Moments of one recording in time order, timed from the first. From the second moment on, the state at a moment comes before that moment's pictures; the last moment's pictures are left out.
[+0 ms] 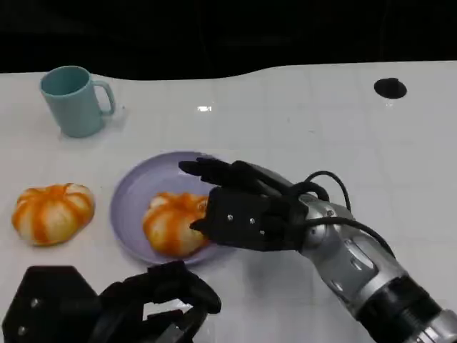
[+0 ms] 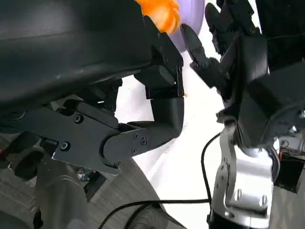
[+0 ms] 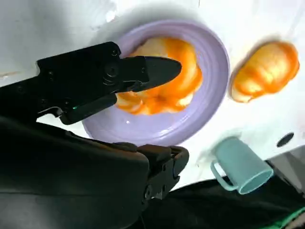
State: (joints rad) left arm 0.33 0.26 -0.12 -0.69 -0.31 0.65 -0.25; right arm -0.61 0.06 0.48 0.50 -0.49 0.07 0.25
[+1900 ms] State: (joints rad) left arm 0.31 0.27 -0.09 -0.63 -0.32 0.60 -0.27; right arm 0.28 -0.32 0.06 -0.36 -0.41 -0.24 0.12
